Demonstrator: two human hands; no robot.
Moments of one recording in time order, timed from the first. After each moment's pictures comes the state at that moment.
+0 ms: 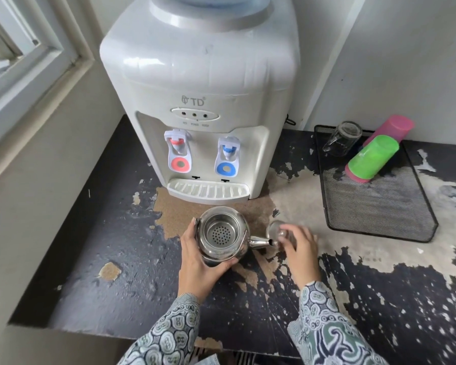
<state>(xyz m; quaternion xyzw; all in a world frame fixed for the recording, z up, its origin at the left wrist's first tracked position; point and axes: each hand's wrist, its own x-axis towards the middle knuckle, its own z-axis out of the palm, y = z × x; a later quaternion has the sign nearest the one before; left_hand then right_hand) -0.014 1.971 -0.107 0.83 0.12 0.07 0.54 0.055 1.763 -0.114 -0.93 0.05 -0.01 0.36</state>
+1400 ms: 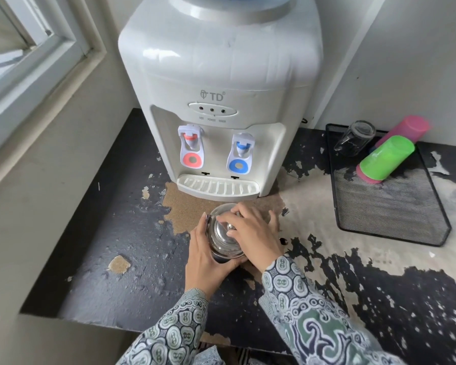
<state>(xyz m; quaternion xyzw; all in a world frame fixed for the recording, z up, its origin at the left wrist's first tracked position) -0.014 1.976 -0.102 0.86 0.13 0.06 0.50 0.053 1.870 -0.033 -0.95 -0.23 0.12 0.17</state>
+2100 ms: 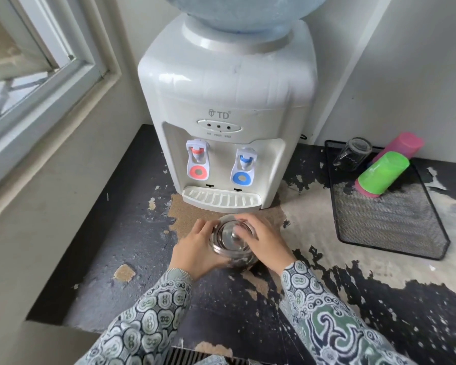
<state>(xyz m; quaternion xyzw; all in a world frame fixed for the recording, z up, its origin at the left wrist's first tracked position) 0.015 2.014 -0.049 0.95 0.04 -0.06 0.29 0.066 1.847 -0.045 -0.90 -0.18 0.17 0.36</state>
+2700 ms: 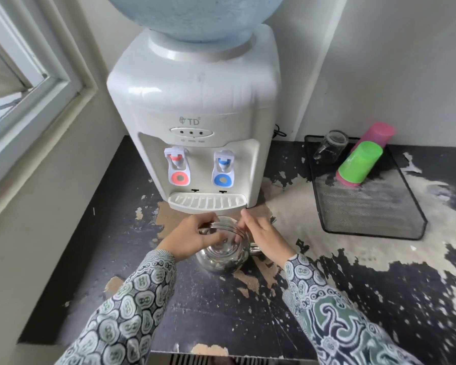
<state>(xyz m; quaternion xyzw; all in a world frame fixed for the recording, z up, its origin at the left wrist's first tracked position) 0.044 2.012 -0.006 0.86 -0.04 -0.16 0.49 0.065 1.824 -0.018 -0.82 -0.07 0.23 0.52</state>
